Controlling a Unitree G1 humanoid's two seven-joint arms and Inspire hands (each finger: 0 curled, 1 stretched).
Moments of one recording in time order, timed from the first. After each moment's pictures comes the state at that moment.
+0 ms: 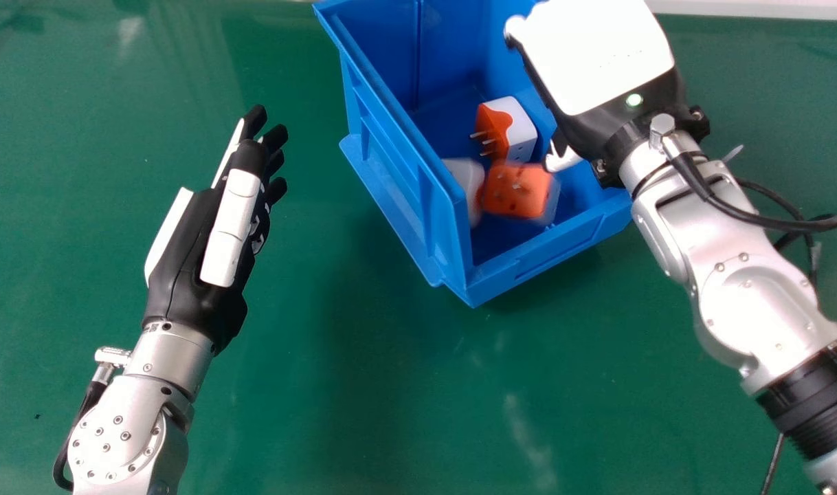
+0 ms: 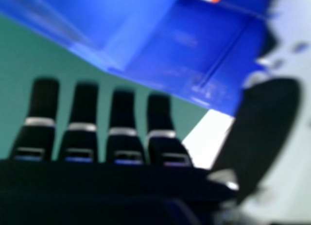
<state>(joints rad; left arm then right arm) -0.04 0.20 0.14 0.12 -0.21 -0.13 -0.31 -0.63 -0.44 0.50 0.19 -1.31 0.22 0.02</state>
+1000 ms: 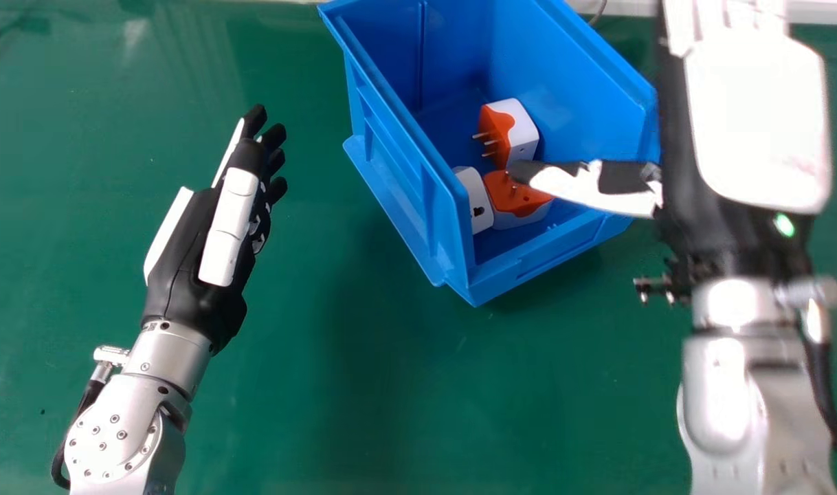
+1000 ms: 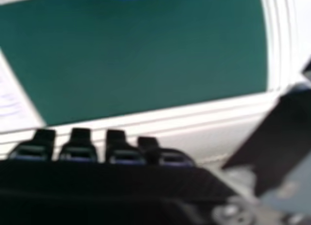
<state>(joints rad) -0.05 0.20 0.15 0.12 -0.22 -0.13 -0.33 0.04 -0.14 0.25 -0.52 -1.08 0.31 -0.27</state>
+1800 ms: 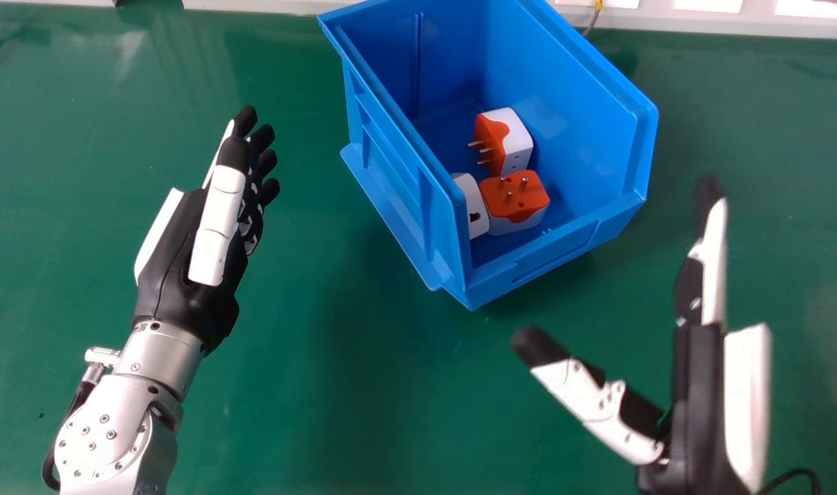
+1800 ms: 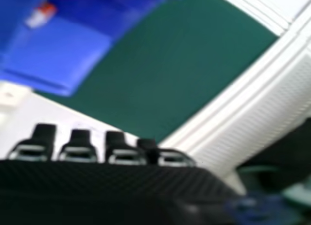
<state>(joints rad) -0.05 0.21 0.17 0.12 -0.24 -0.12 -0.34 0.59 -0.03 0.37 -0.32 -0.56 -0.30 -0.55</state>
